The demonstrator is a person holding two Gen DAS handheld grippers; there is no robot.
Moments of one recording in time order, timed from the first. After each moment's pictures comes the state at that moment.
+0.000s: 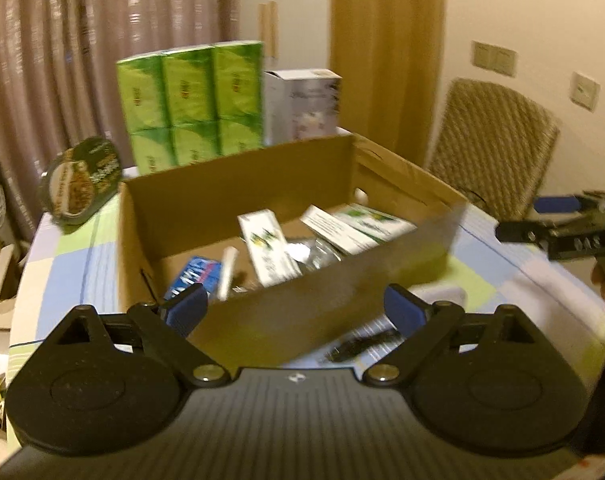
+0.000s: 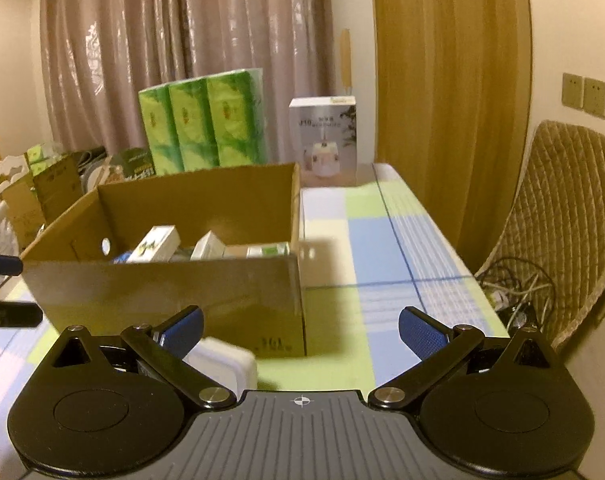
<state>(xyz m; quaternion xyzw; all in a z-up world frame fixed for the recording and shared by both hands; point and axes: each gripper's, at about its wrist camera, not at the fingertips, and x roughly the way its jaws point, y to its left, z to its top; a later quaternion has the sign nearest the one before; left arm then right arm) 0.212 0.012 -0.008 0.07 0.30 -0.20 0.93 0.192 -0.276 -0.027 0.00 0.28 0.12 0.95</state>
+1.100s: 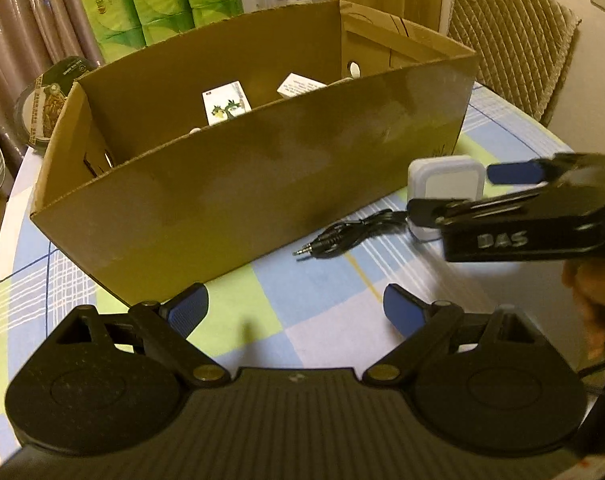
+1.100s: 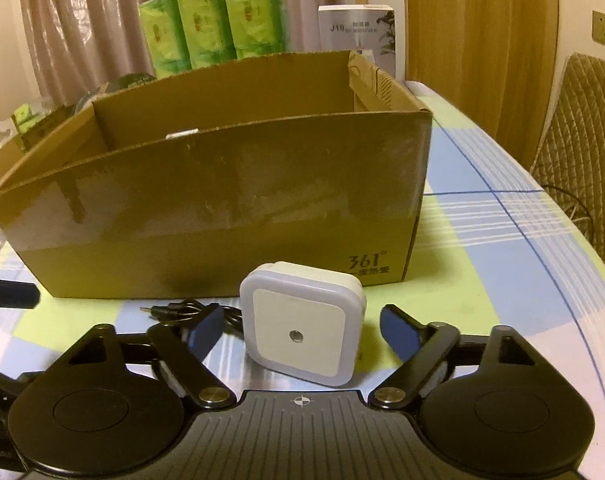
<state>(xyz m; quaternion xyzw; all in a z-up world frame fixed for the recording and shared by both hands) 0.222 -0.029 -0.077 0.13 0.42 -0.16 0.88 0.231 -0.202 -0.107 0.01 0.37 0.11 0.92</state>
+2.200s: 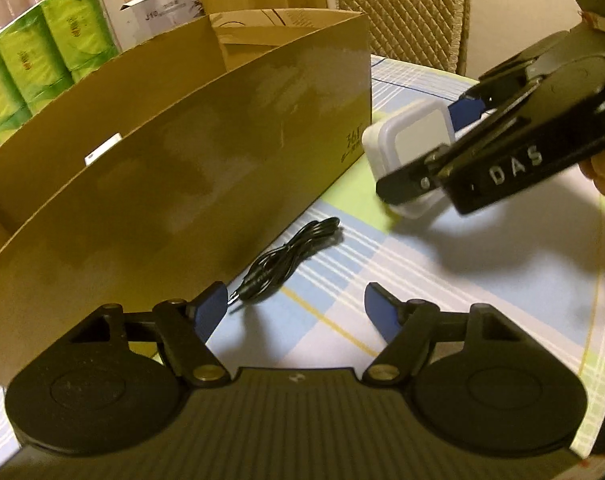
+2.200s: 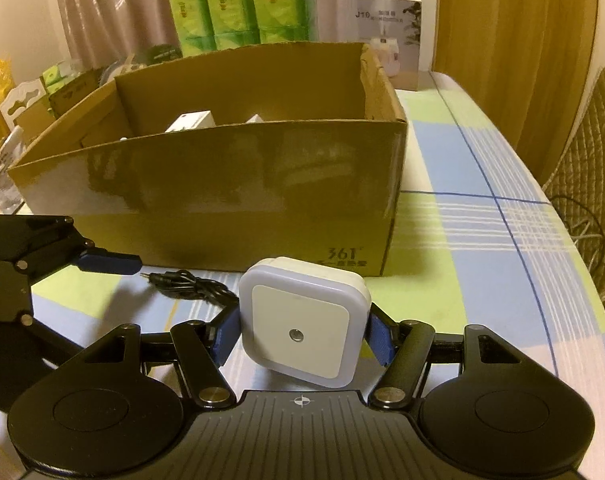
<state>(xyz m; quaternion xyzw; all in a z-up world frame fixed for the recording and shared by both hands) 0.235 -0.067 -0.109 0.23 0.36 -0.31 0.85 0.232 -0.230 -0.092 -0.03 0.40 0.16 0.90</state>
